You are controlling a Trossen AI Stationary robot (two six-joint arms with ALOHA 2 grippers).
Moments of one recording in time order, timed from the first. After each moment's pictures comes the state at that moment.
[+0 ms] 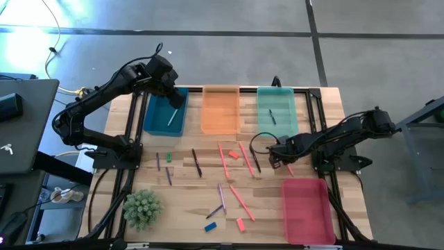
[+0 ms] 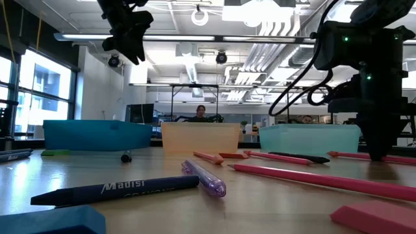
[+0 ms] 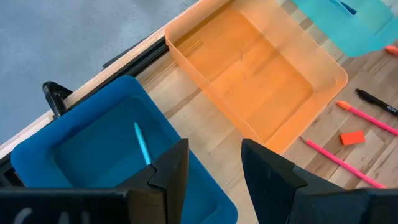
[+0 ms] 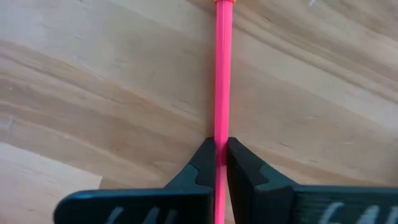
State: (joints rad) left arm 0.81 1.29 1.34 -1.04 0.01 -0.16; right arm 0.12 1.36 0.58 -0.74 0.07 1.27
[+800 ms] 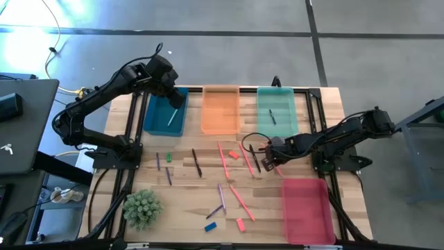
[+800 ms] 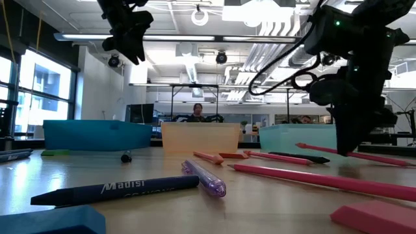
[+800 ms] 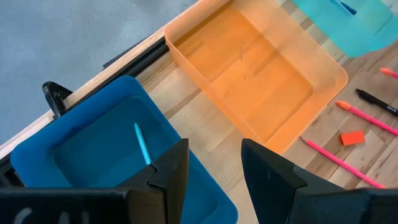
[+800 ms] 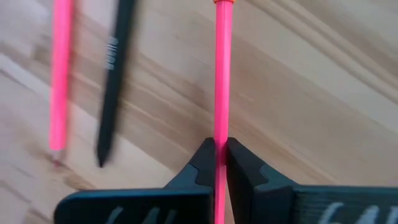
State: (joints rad) left arm 0.81 1.29 1.34 -1.04 0.01 -0.16; right arm 0.13 1.36 0.59 -0.49 0.08 1.13
